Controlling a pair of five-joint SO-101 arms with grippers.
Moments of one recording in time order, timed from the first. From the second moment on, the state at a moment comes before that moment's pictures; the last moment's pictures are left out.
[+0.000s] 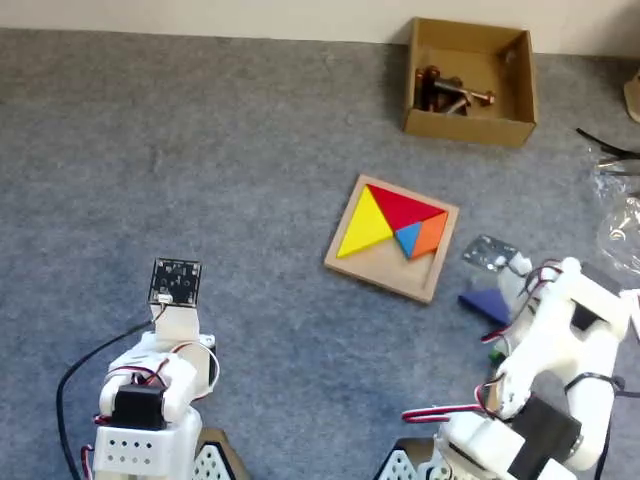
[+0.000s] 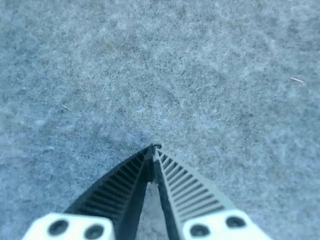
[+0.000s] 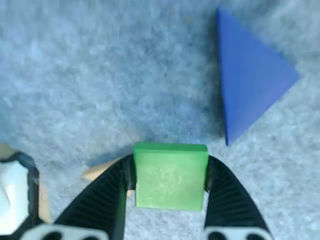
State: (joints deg) left arm -2.4 -103.6 96.0 76.0 5.5; right arm 29.9 -12.5 42.7 68.8 81.8
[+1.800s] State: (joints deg) left arm -2.4 -103.6 96.0 76.0 5.5; right arm -13.3 10.2 12.5 66.1 18.0
